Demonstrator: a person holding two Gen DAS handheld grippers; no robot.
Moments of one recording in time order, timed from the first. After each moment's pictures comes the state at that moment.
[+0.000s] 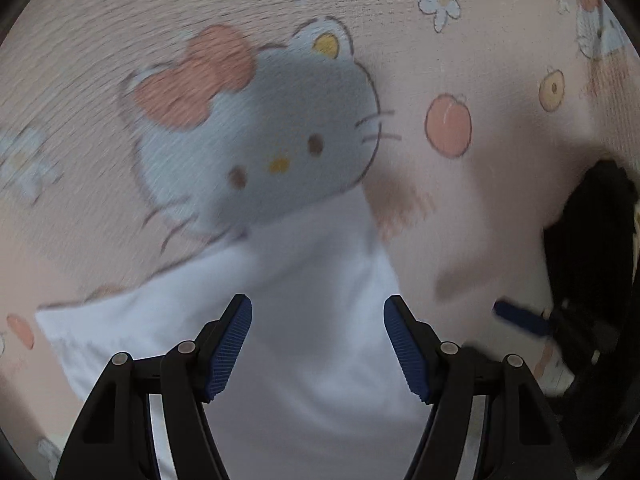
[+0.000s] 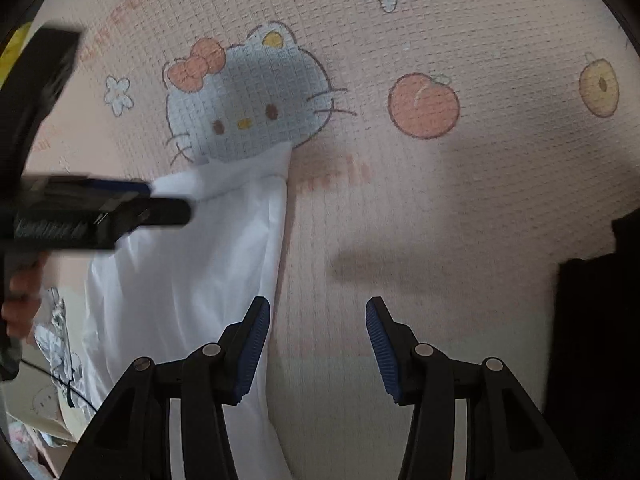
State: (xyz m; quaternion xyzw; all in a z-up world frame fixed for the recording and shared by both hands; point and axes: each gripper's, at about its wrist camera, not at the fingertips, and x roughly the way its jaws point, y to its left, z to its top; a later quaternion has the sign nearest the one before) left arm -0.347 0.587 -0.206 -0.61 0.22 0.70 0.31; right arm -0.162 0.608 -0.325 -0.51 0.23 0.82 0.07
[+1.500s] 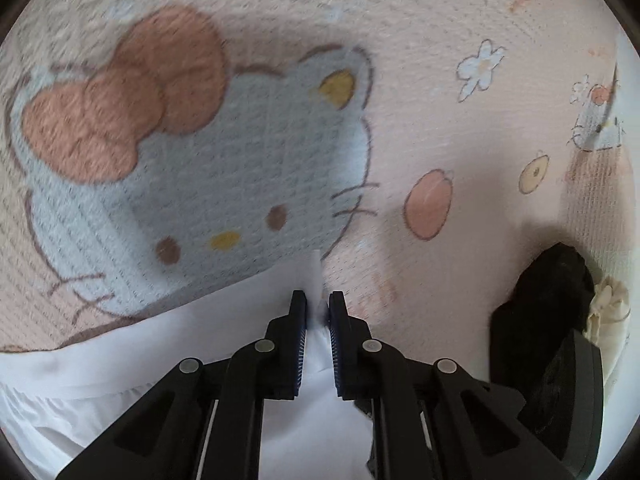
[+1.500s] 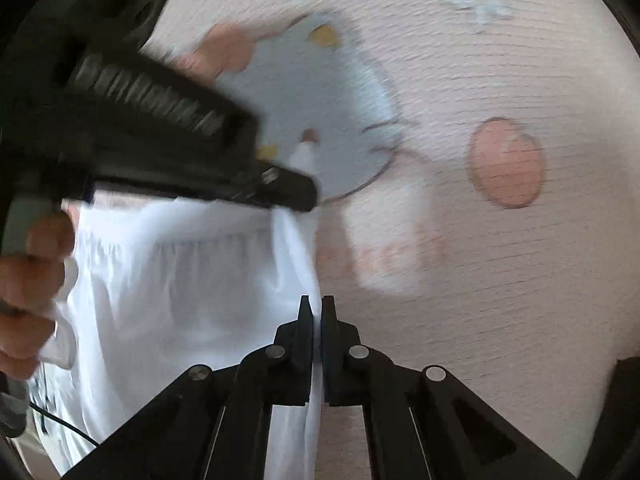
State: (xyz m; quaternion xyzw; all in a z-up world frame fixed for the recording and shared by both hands) left arm -0.416 0.583 -0.230 -0.64 0.06 0.68 0.36; right arm -0.245 0.583 -0.343 -0.48 0.19 0.85 0.07
